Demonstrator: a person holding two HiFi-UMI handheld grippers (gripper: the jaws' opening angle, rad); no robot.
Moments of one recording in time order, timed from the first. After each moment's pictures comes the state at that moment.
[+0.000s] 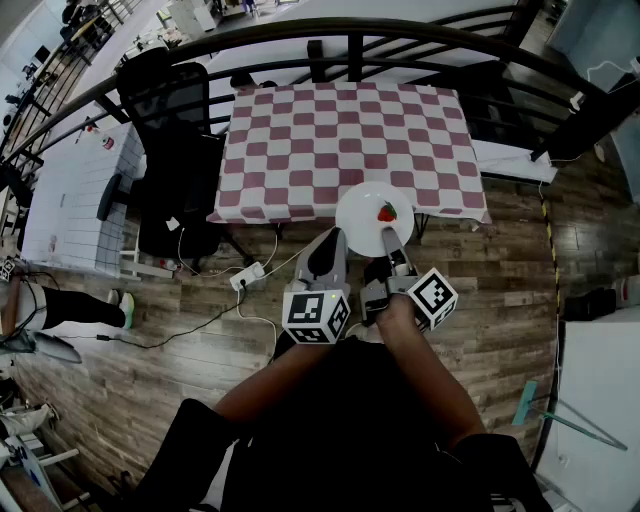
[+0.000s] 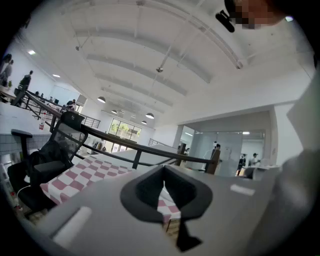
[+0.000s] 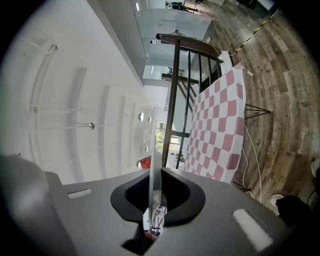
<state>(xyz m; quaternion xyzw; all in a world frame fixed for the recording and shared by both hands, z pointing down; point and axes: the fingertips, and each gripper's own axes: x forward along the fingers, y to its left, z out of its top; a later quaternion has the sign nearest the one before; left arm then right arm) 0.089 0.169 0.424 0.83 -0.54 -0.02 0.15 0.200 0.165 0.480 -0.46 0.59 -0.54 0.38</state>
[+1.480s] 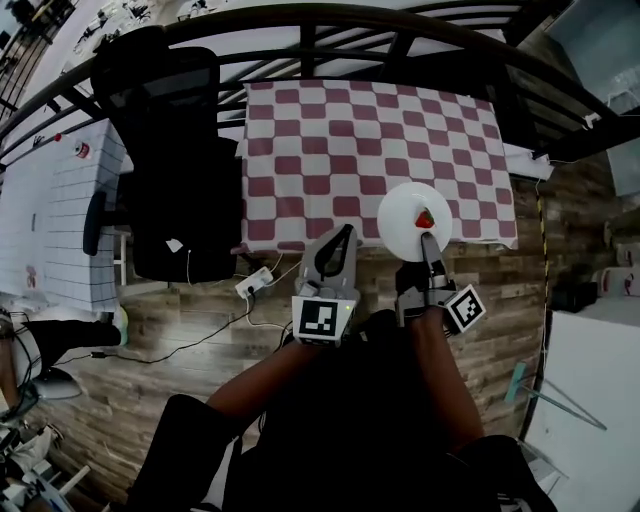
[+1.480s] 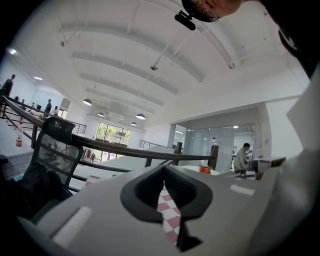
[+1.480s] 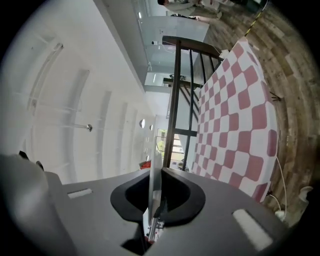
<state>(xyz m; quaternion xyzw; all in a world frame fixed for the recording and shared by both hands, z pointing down) -0.085 -0.038 0.421 0.87 -0.48 0.00 0.09 0.088 -0.009 0.492 -0.51 0.57 -0.51 0.40</state>
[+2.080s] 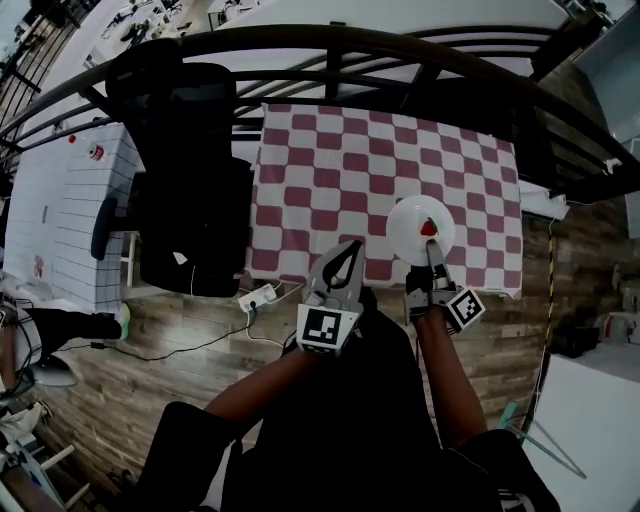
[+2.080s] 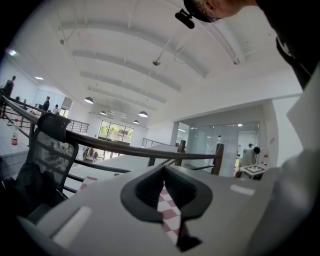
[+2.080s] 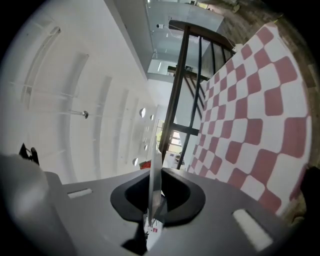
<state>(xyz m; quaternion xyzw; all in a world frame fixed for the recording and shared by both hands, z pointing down) -0.056 -0.116 0.442 0.87 -0.49 0.01 0.10 0.131 -0.124 0.542 -0.50 0.61 -0.51 0.34</state>
